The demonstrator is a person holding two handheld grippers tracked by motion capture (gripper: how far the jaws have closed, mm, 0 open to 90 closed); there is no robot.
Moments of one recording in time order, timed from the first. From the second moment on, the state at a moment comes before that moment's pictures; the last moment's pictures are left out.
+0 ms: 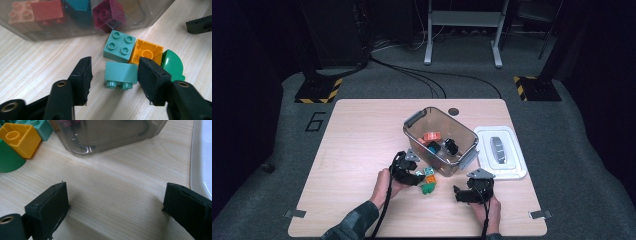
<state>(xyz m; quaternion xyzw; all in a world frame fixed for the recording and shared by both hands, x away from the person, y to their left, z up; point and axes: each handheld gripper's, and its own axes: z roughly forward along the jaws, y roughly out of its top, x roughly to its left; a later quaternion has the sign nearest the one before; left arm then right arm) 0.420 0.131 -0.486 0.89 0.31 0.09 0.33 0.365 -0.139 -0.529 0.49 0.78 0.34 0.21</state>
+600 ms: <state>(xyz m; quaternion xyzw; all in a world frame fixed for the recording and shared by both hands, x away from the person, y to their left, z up) 0.423 0.141 -0.486 0.89 0.32 0.10 0.32 0.365 -0.139 -0.529 0.49 0.78 0.34 0.21</state>
